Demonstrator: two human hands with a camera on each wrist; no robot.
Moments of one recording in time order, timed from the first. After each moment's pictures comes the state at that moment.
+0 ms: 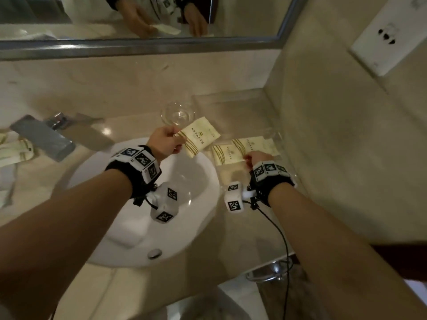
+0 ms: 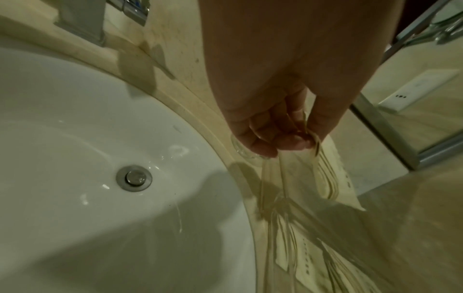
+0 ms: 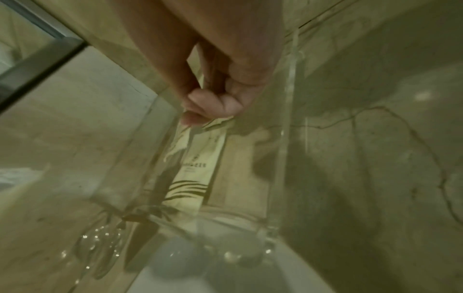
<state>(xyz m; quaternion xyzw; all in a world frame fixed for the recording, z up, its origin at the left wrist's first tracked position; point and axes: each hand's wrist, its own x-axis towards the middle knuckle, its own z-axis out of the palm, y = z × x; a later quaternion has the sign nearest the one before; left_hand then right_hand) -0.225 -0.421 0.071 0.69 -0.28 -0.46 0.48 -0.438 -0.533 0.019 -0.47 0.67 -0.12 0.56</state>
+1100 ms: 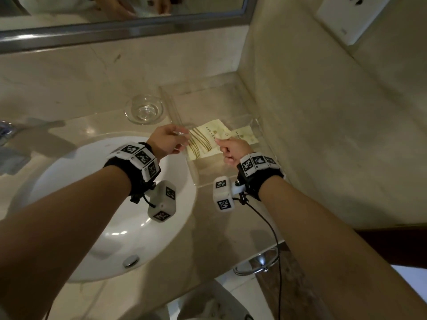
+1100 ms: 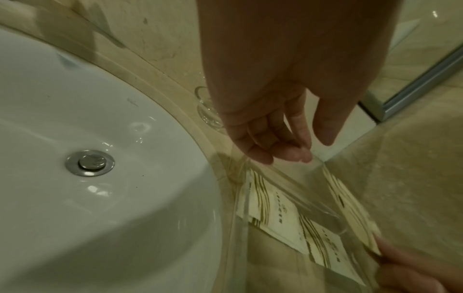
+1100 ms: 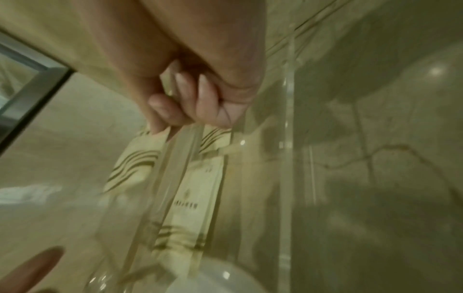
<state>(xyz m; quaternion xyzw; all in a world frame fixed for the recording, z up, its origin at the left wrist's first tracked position) -0.284 -0.469 0.055 0.70 -0.30 -0.51 0.41 -0.456 -0.546 0.019 -0.43 0.57 -0.15 0.68</state>
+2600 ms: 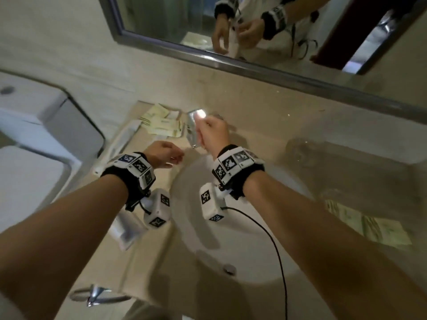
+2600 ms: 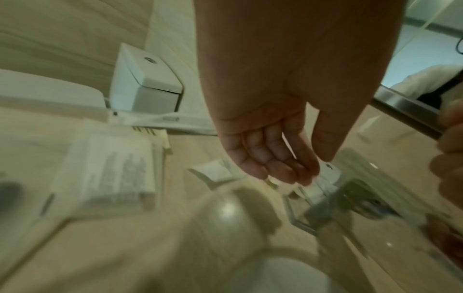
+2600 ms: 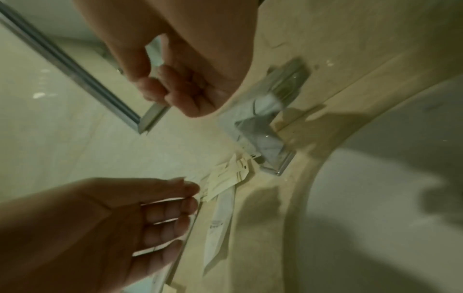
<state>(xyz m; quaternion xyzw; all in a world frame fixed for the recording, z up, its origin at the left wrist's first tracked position) -0.035 -0.204 0.066 0.80 -0.06 -0.38 0.46 -0.091 -0.327 0.095 -0.72 0.27 -0.13 0.62</state>
